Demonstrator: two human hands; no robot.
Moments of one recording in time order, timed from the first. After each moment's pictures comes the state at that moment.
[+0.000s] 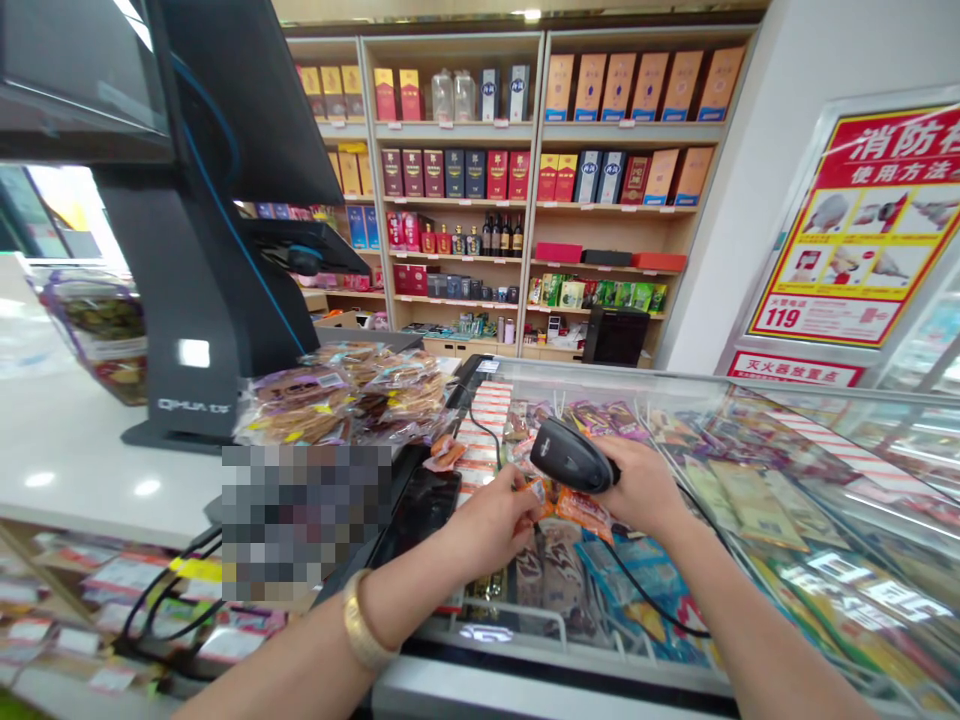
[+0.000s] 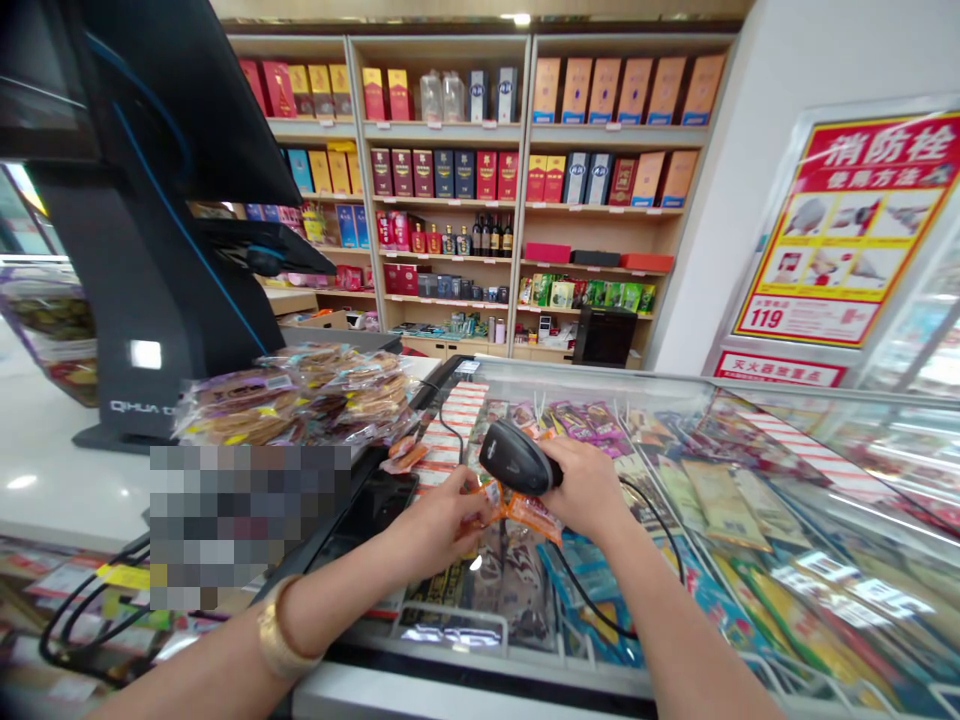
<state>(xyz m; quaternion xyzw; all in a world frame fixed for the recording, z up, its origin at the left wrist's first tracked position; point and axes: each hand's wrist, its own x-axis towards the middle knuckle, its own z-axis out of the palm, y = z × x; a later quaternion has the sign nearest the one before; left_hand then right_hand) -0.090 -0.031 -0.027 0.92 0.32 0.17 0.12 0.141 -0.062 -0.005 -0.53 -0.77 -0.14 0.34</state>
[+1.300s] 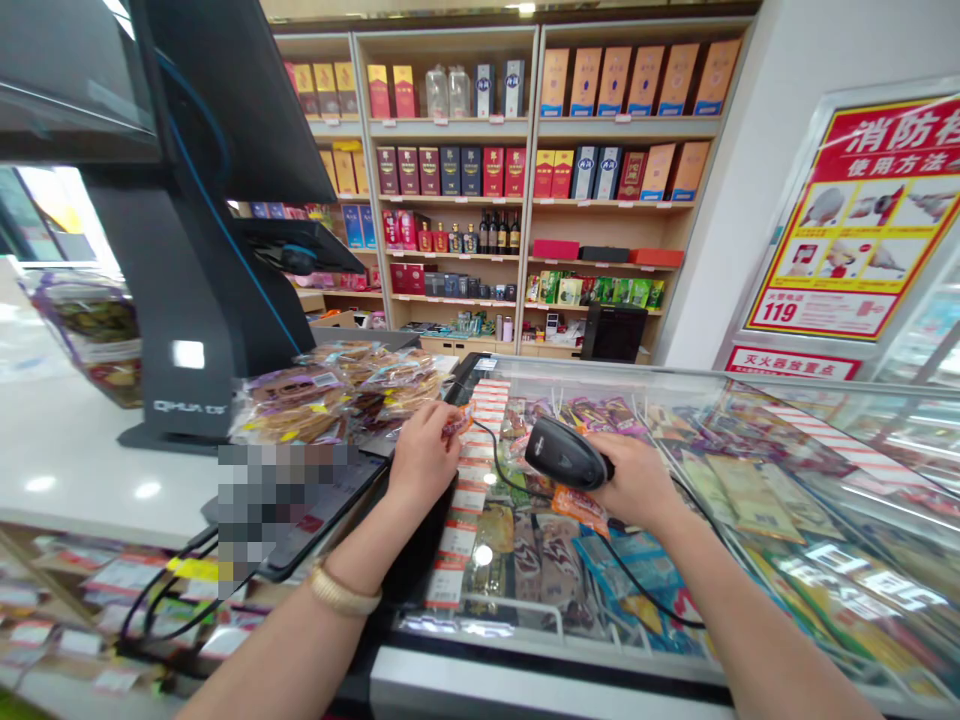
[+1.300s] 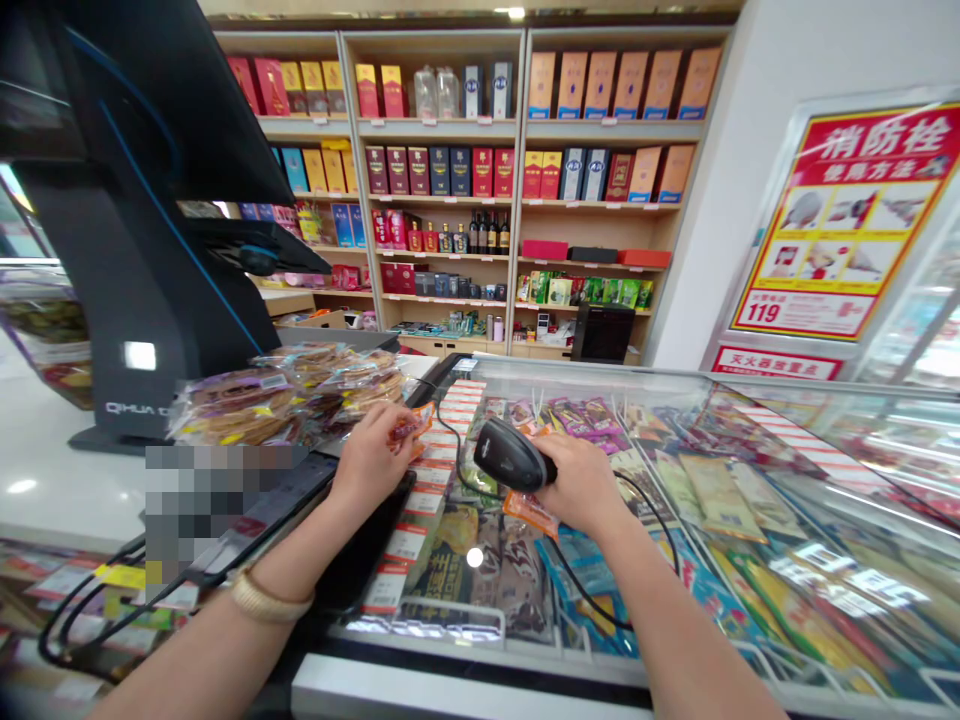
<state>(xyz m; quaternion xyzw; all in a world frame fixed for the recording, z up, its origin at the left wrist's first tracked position) -0.133 0.018 0.003 0.78 0.45 0.43 -0.04 0.139 -0.064 -0.001 -0.54 -0.77 -0.13 0.31</state>
